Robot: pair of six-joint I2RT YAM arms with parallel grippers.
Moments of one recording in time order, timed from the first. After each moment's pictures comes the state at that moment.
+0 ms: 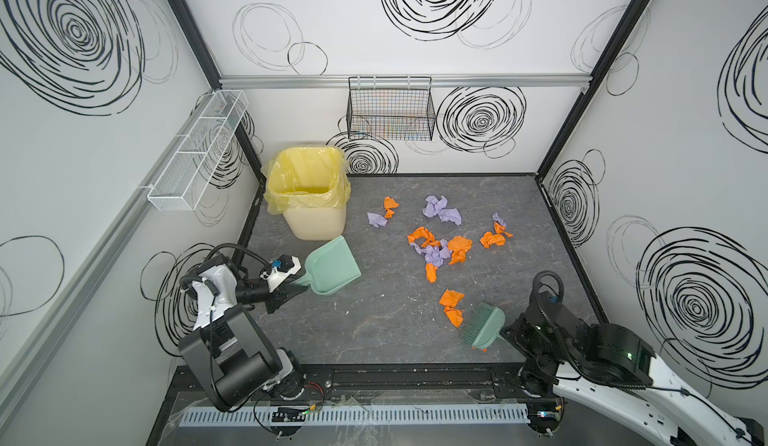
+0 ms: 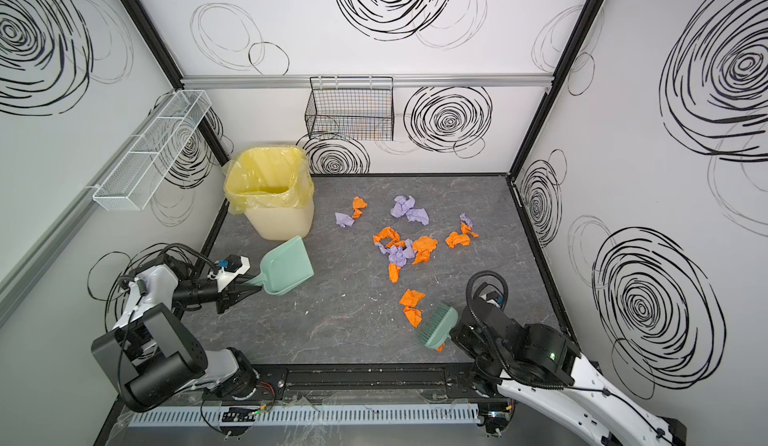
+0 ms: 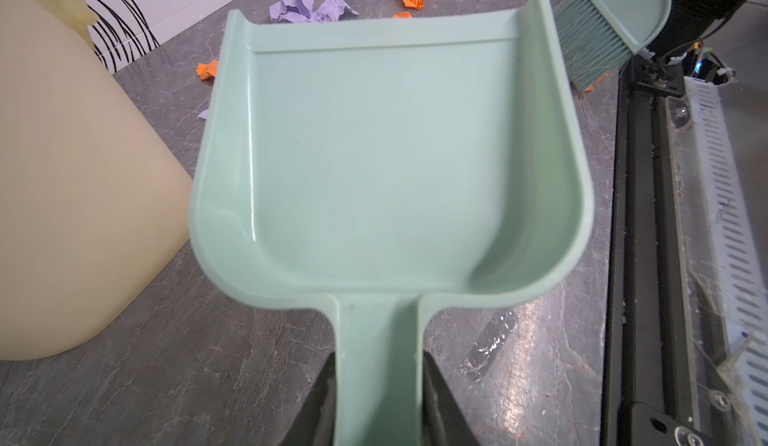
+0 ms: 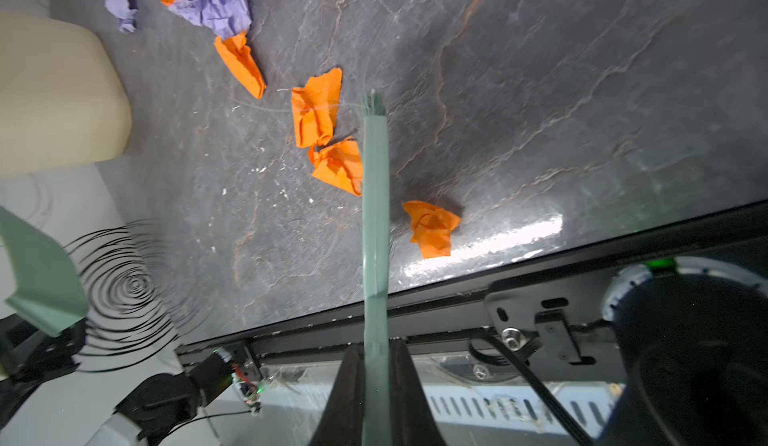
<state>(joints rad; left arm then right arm) 0.71 1.34 0.86 -1.38 0.99 1.91 0.94 0.43 0.74 -1.34 0.09 1.50</state>
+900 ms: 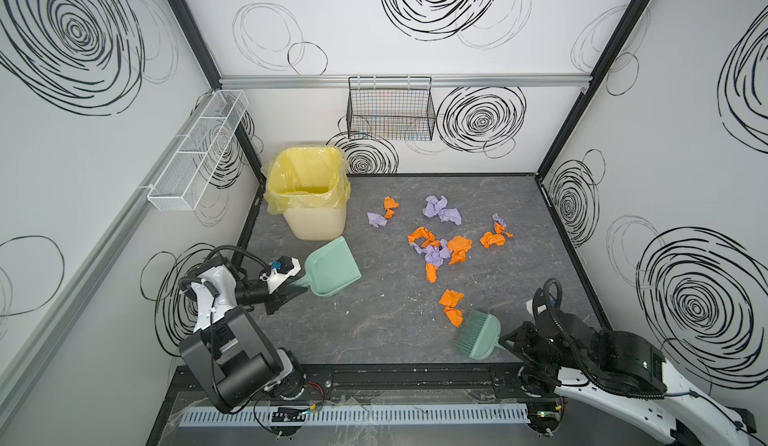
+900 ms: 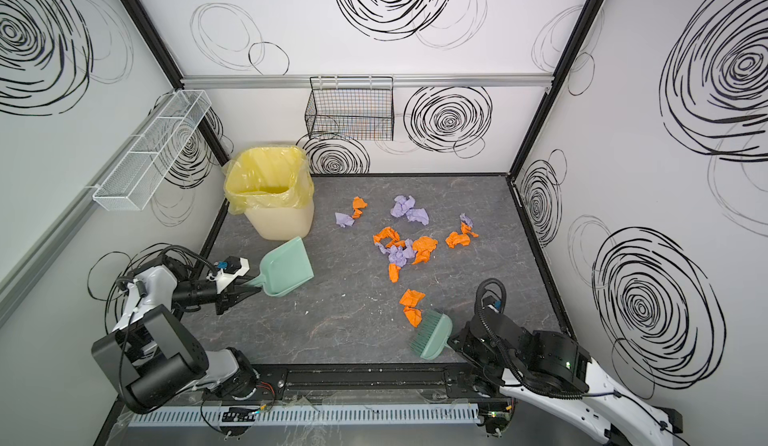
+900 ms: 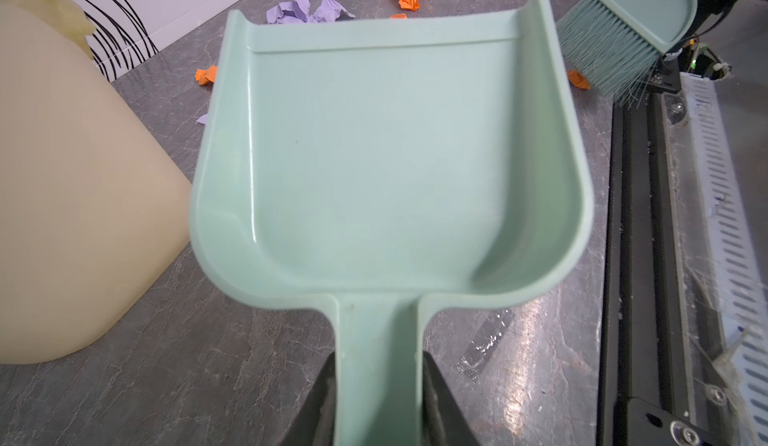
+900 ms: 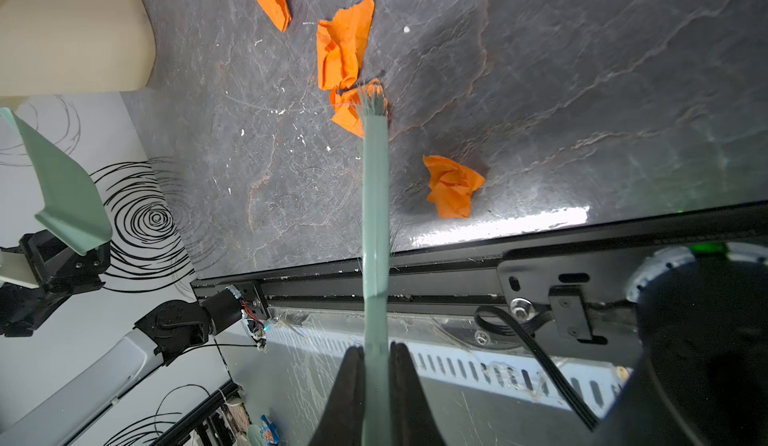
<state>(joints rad) 0.72 1.33 0.86 -1.41 0.99 1.96 1.06 0.30 0.71 -1.34 0.02 1.54</state>
